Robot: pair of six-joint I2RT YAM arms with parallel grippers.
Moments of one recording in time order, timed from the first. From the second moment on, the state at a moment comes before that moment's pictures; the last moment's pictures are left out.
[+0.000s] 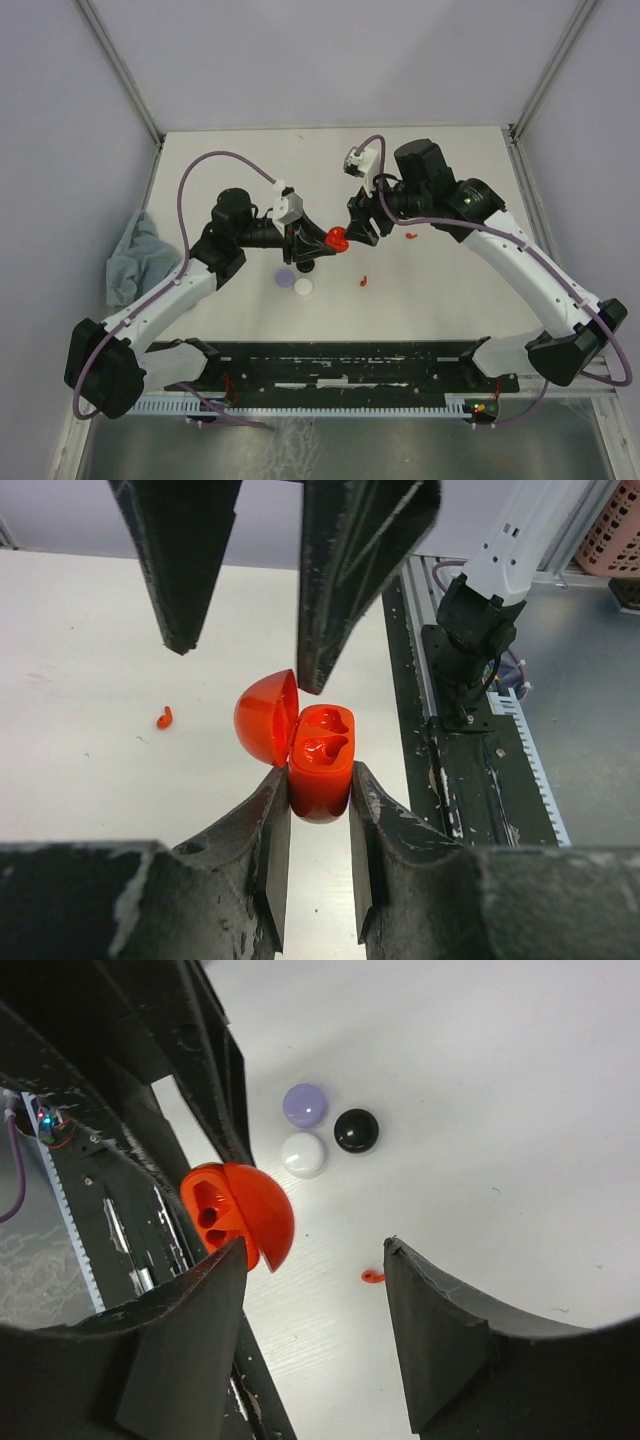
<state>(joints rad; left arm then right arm) -0.54 1.16 0.81 0.26 1.03 0.03 0.66 1.36 1.53 -0.82 -0.48 -0.18</state>
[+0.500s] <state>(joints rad) -0.54 1.12 0.79 0.18 0.79 0.08 0.66 1.36 1.54 -0.84 -0.31 -0.06</state>
